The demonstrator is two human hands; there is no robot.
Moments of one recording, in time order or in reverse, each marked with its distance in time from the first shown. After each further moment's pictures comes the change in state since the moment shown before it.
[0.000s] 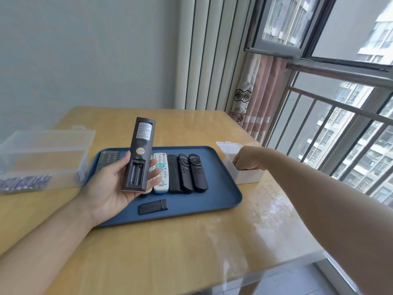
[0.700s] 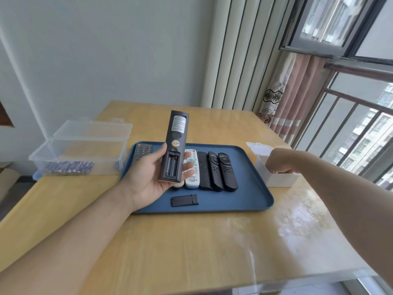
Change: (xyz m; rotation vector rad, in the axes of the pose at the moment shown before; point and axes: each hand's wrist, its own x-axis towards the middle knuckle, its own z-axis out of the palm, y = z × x) left_hand -0.010 0.005 0.005 -0.028 -0.024 0.014; right_hand 0.003 -0.010 0.002 -0.183 -0.004 0.051
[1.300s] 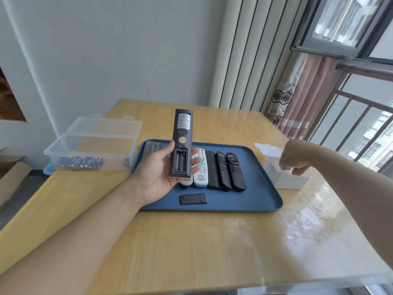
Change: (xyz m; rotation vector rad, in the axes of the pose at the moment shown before) left_hand 0.005 0.002 -0.005 0.009 0.029 0.023; right_hand -0.004 0.009 -0.023 0.017 0.084 -0.016
